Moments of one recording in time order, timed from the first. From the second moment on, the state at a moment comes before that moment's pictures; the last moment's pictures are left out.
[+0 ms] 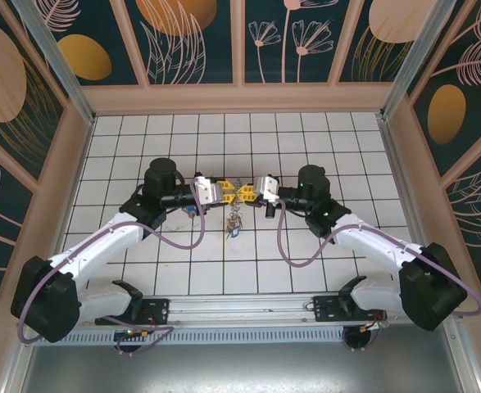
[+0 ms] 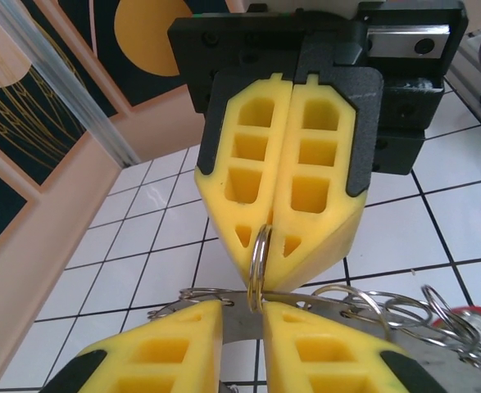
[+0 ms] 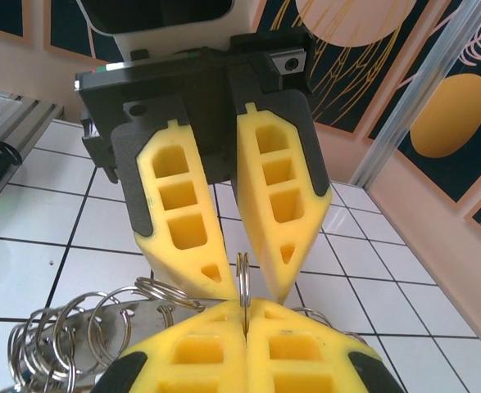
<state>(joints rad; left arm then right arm) -0.54 1.21 0.76 0.14 0.80 0.65 0.64 1.23 0.67 0.41 -0.74 -0.48</state>
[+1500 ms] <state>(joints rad) -0.56 1.29 0.98 -0.33 0.55 0.91 0.69 1.31 0.81 0.04 -0.59 -0.68</state>
